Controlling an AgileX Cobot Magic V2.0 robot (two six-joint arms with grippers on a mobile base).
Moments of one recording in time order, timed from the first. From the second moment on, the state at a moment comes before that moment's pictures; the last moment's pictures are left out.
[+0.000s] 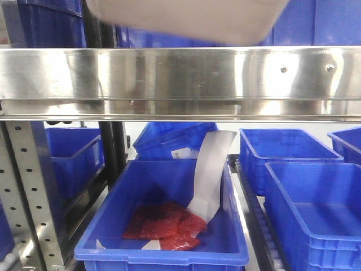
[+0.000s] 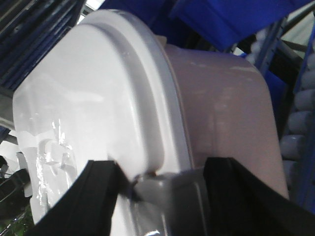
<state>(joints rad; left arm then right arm) -0.05 1.64 -1.58 -1.36 0.91 0.79 -0.15 1.67 -1.42 1.52 0.95 -0.67</state>
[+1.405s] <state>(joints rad) 0.04 1.59 -1.58 -1.14 1.00 0.82 -0.14 1.70 -1.68 1.16 1.04 -0.74</state>
